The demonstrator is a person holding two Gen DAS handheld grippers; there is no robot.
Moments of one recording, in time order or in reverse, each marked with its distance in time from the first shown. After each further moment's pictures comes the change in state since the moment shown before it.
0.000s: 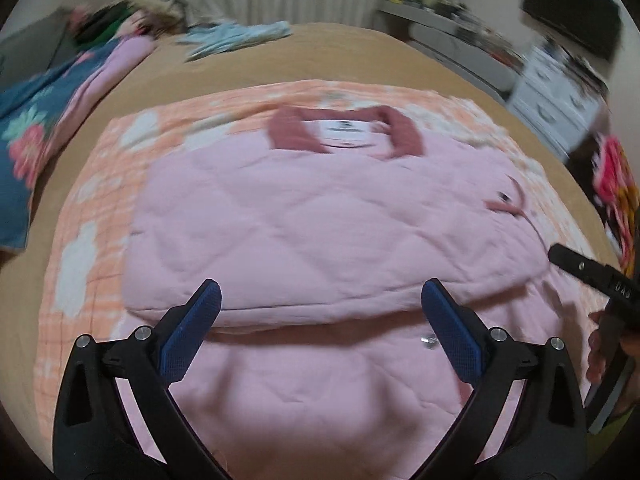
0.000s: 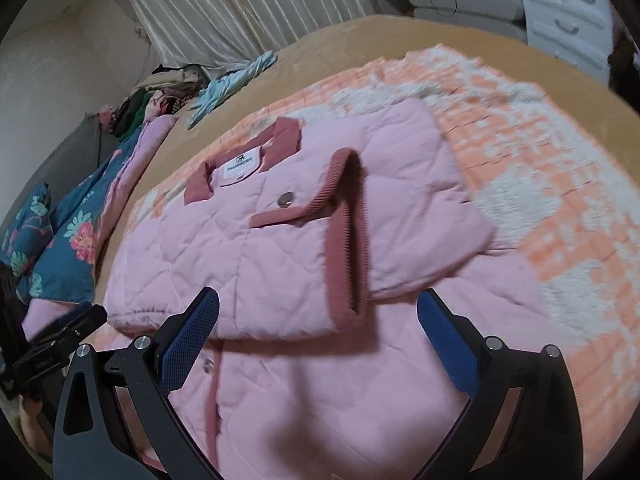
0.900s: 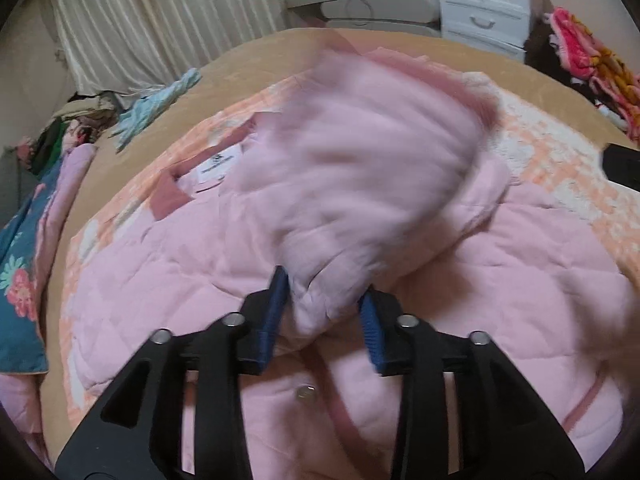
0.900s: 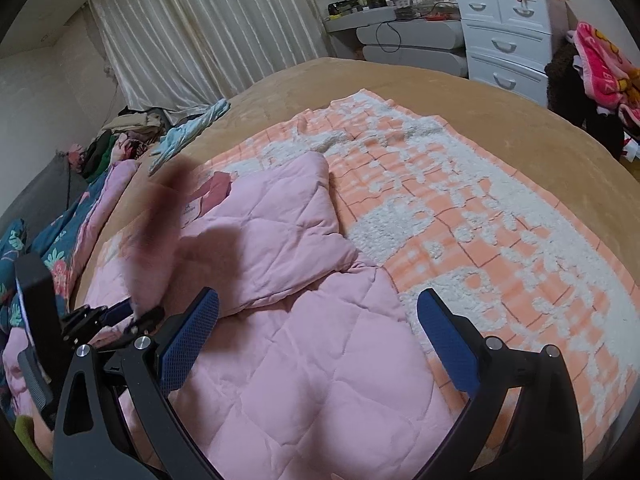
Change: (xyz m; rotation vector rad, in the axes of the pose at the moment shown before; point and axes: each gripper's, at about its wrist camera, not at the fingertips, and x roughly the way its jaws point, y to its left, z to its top) left arm 0.043 -0.172 -0.019 0.459 -0.017 0.054; right arm -0.090 -0.066 -0.016 0.048 -0.178 -0.155
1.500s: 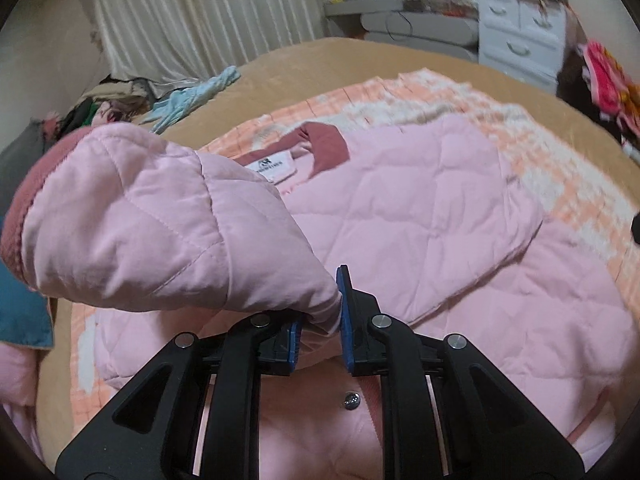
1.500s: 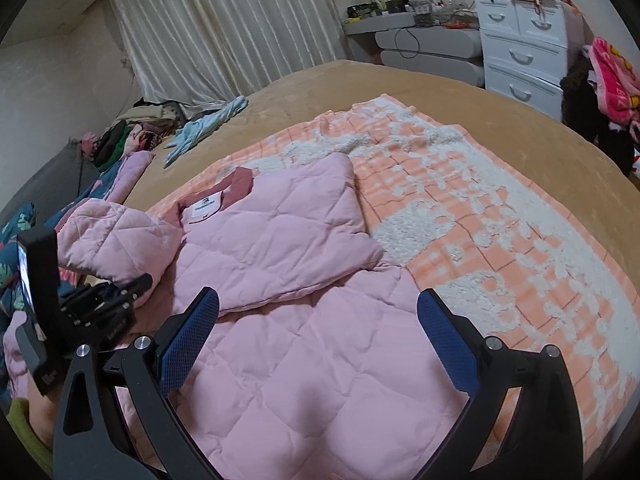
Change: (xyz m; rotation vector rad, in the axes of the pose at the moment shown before) left arm -0.007 0.033 0.005 -0.102 -0.036 0.089; right arm -0.007 0.021 -0.005 -0.053 -0.003 0.029
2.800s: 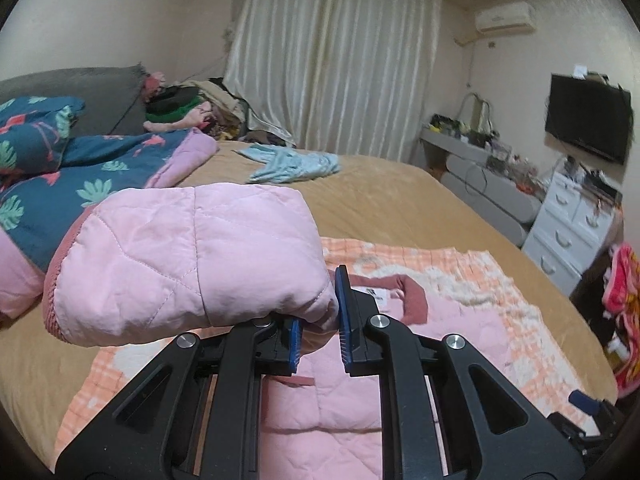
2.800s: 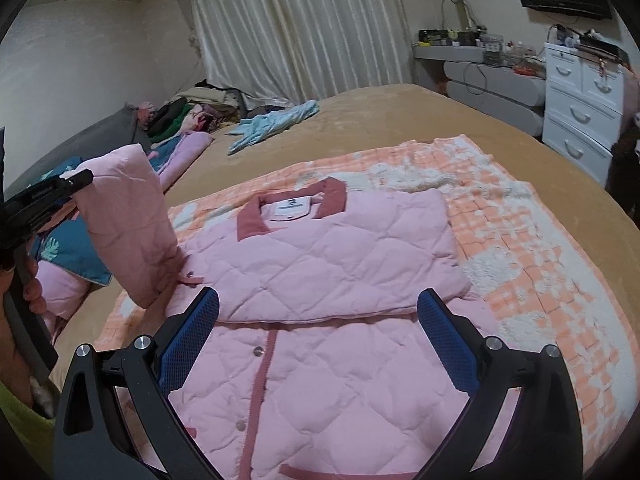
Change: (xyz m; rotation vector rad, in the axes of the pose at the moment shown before) left arm -0.141 0.170 0.010 -0.498 -0.342 0.059; right arm -0.039 0.103 0.003 -0.201 -0.039 0.126
